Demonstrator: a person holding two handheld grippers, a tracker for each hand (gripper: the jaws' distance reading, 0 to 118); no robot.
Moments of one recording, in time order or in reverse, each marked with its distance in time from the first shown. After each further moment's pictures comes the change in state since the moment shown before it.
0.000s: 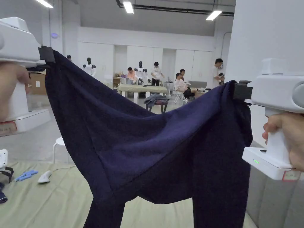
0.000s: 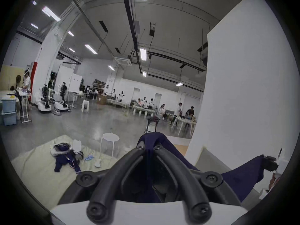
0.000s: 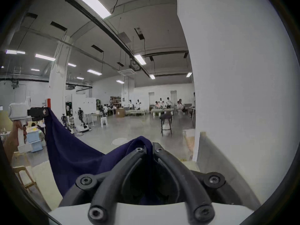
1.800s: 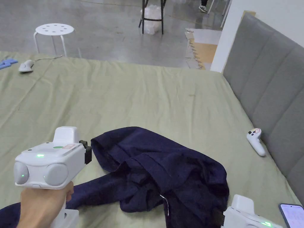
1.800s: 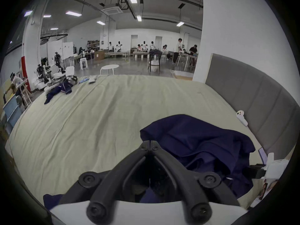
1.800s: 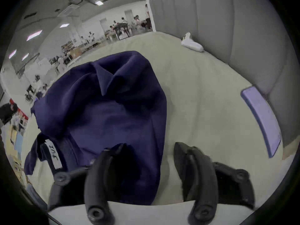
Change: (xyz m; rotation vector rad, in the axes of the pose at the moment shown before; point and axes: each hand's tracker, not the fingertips) left arm 0.003 -0.515 -0.005 -0.613 0.065 -0.150; right arm 0.057 -0.564 0.073 -0.875 -0.326 -0.205
